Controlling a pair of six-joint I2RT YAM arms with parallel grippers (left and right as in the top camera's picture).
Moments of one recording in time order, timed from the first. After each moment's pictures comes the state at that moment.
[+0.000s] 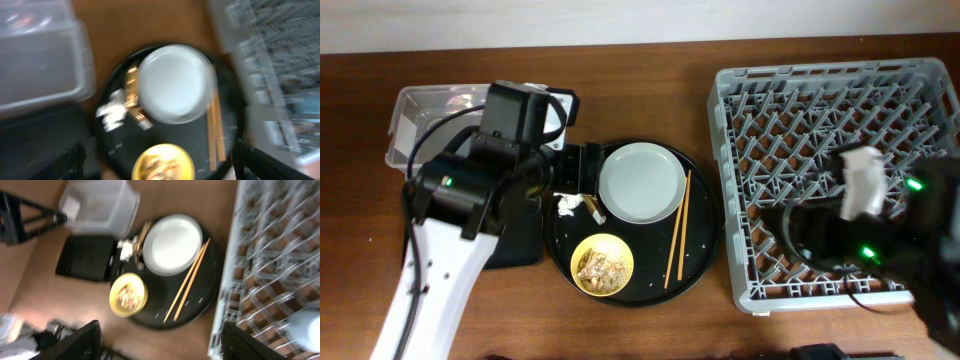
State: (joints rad) left arm -0.35 1.39 1.61 -1.17 0.06 -0.18; right arm 0.08 1.03 1.56 -1.40 -0.47 0.11
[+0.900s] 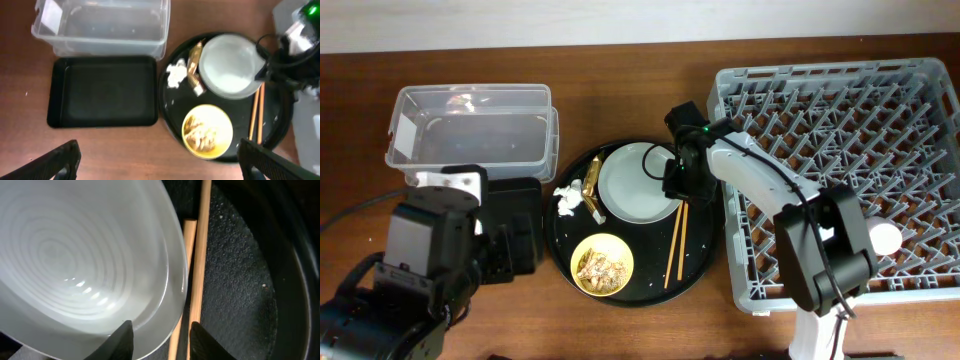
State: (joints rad) left arm -0.34 1.02 1.61 -1.51 -0.22 -0.33; right arm 0.42 2.02 1.46 -0.91 -0.18 0.64
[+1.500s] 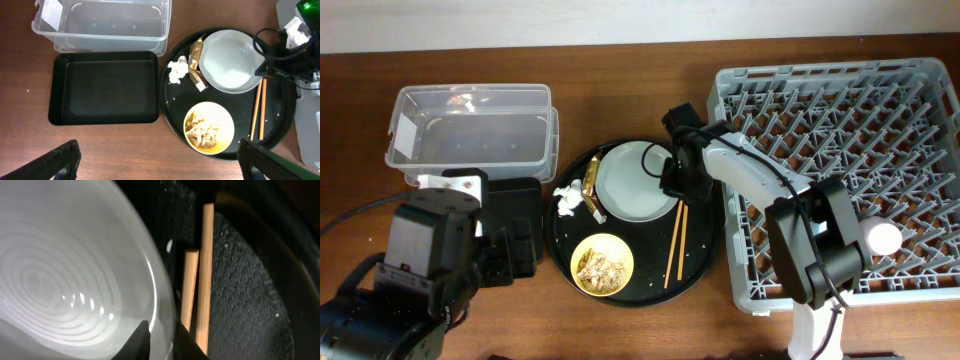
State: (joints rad) left arm -0.34 1.02 1.61 -1.52 -0.22 -0.33; right arm 0.42 2.07 1.46 -0.84 -0.16 0.69
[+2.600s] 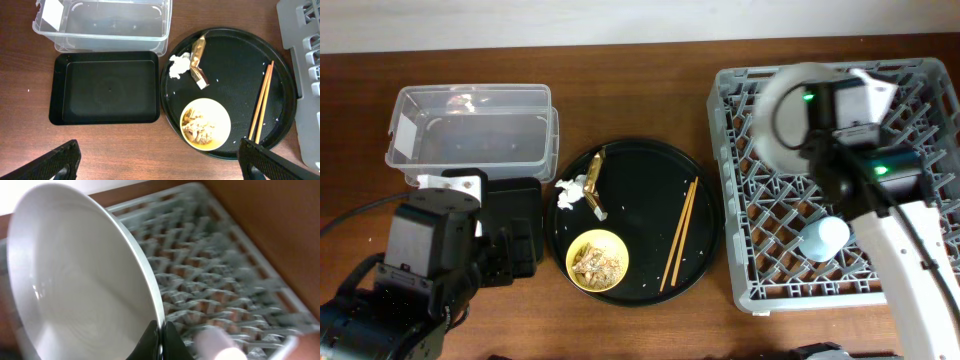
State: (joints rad) left arm -0.34 1.02 1.61 -1.52 -0.22 -0.33; right arm 0.13 1.35 1.45 -1.01 0.64 0.38
